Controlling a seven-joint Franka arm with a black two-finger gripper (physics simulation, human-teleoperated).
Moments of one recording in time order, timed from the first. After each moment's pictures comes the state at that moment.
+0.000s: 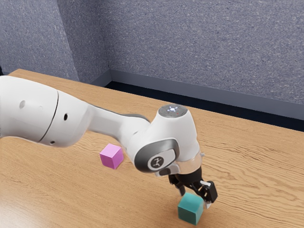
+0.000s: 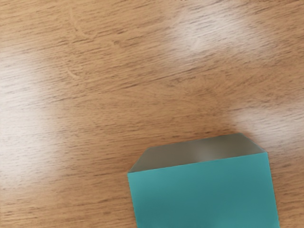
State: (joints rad) arm -0.46 0.29 -0.19 -2.03 -0.07 2.41 2.71
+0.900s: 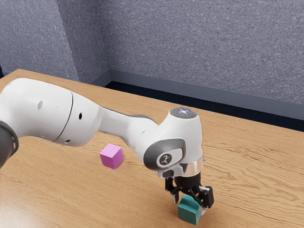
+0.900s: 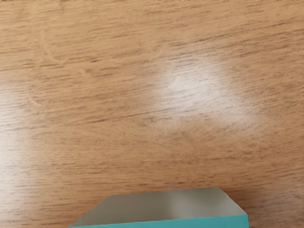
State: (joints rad) arm -0.46 0.38 -0.17 -1.94 -0.07 2.26 2.66
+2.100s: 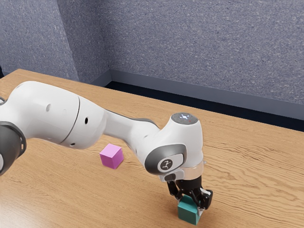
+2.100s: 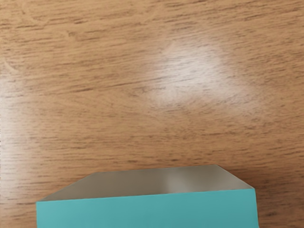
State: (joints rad) arm -0.46 0.42 -0.17 -1.93 -0.03 2.32 2.62
